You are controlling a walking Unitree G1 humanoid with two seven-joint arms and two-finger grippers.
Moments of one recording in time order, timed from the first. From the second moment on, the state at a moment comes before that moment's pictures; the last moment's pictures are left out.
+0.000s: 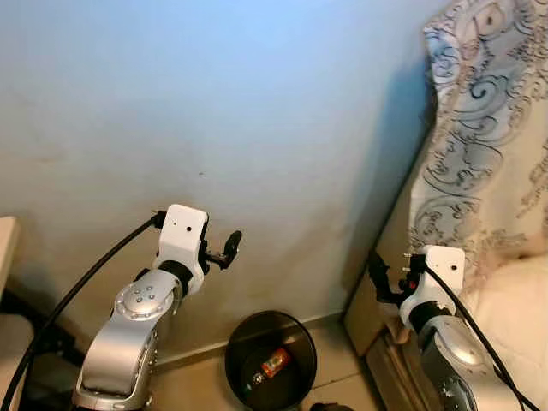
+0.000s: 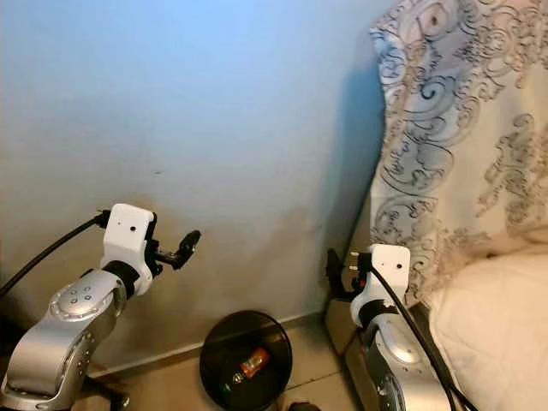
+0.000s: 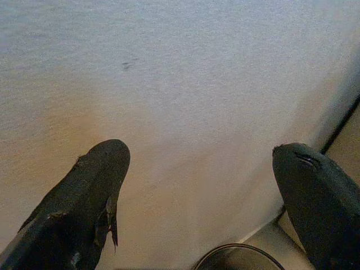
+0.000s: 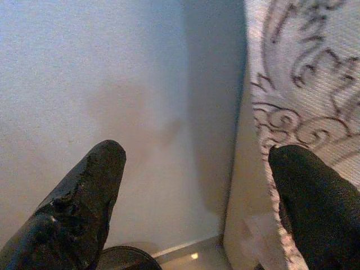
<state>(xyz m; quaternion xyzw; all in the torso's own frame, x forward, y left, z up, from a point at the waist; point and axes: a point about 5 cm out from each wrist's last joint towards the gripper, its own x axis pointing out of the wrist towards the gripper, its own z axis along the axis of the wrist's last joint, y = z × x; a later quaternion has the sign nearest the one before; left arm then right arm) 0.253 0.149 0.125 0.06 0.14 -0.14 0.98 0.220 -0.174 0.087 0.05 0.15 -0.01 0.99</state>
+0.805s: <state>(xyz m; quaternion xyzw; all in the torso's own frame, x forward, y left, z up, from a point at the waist) 0.254 0.148 0.127 0.07 0.14 -0.14 0.98 0.222 -0.167 0.088 0.06 0.16 0.00 0.99</state>
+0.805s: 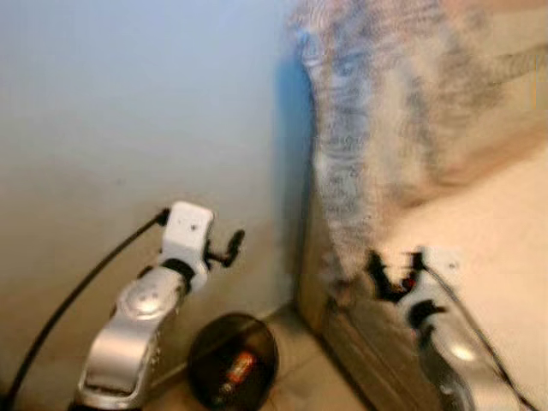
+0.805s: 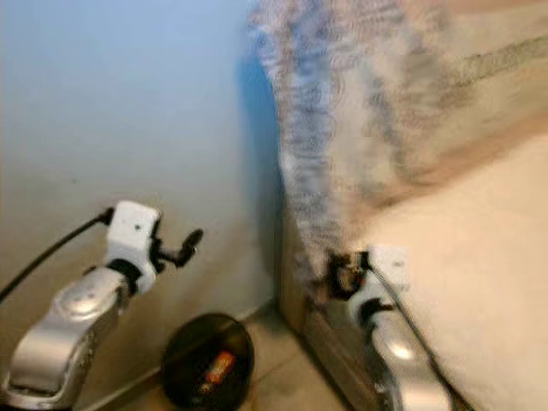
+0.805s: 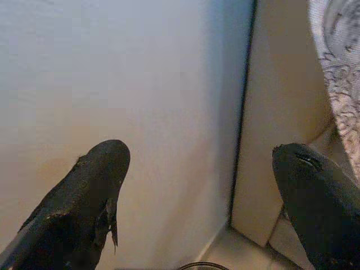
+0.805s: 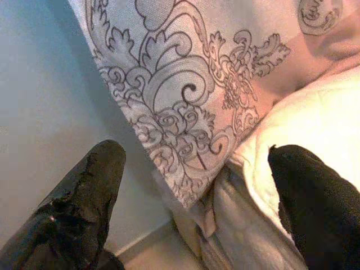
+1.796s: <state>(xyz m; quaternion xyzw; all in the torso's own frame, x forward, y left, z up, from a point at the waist) 0.244 0.136 0.123 0.02 0.09 -0.15 0.98 0.219 -0.185 0.093 0.05 0.15 -0.02 0.99</state>
